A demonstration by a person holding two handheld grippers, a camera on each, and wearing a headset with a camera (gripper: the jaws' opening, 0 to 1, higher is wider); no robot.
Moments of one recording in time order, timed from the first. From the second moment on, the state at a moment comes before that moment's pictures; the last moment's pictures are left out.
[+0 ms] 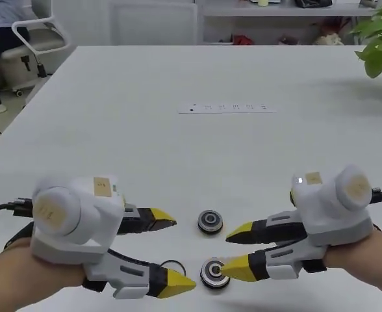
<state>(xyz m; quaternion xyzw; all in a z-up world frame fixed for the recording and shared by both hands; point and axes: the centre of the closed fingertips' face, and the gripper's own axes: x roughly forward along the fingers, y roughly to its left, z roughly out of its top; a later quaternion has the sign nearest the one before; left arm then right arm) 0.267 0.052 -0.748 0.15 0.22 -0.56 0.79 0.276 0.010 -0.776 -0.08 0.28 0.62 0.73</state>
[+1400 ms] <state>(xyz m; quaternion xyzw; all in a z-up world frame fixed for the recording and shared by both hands) 0.262 0.018 -0.783 0.14 0.27 -0.58 0.75 0.263 0.006 -0.810 -0.13 0.29 0.64 0.70</state>
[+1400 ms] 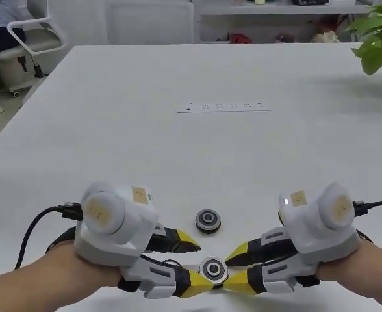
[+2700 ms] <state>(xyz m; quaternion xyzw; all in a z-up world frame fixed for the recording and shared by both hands) 0.267 0.010 -0.792 0.17 0.26 -0.57 0.76 0.265 0.007 -0.810 -0.10 0.29 0.63 0.71</state>
